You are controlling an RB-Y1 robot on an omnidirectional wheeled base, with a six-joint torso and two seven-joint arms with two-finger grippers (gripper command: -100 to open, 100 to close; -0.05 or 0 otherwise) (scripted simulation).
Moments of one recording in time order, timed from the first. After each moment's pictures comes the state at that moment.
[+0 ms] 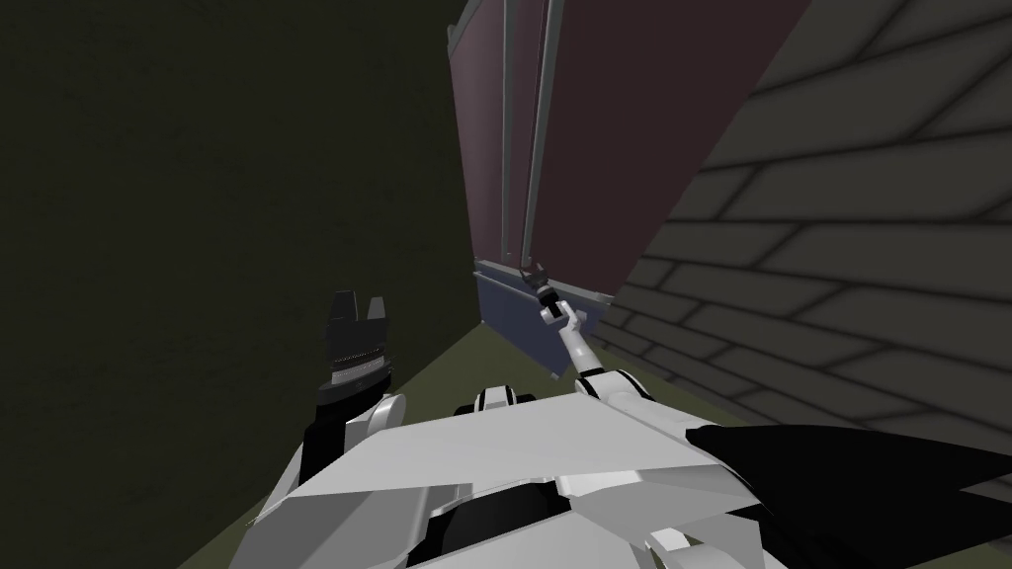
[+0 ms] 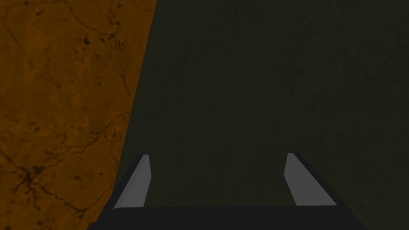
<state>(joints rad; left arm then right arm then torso) 0.47 0.00 0.07 -2.25 0.02 -0.62 -0.16 -0.41 -0.27 -0.07 -1.38 0.44 -0.38 1.08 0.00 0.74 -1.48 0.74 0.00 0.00</state>
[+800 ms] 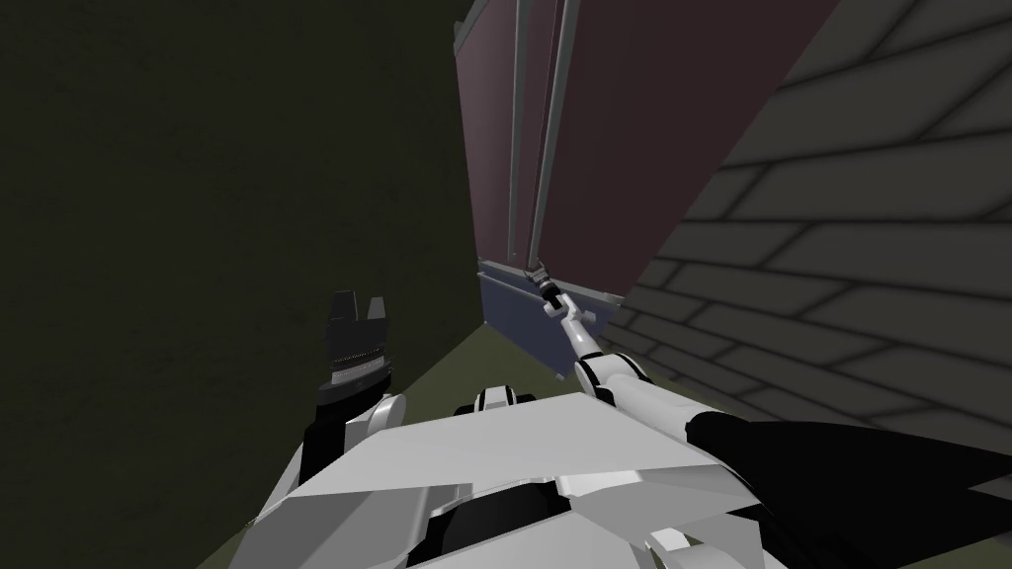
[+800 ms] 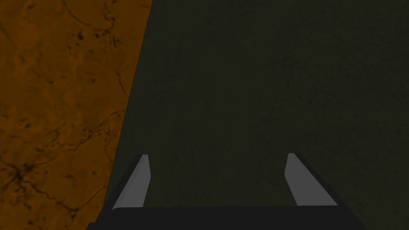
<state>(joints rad) 0.47 0.00 0.07 -2.25 0.02 -0.62 -0.16 -0.54 -0.34 -0.08 -1.20 0.54 -0.33 1.27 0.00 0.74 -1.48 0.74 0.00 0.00</state>
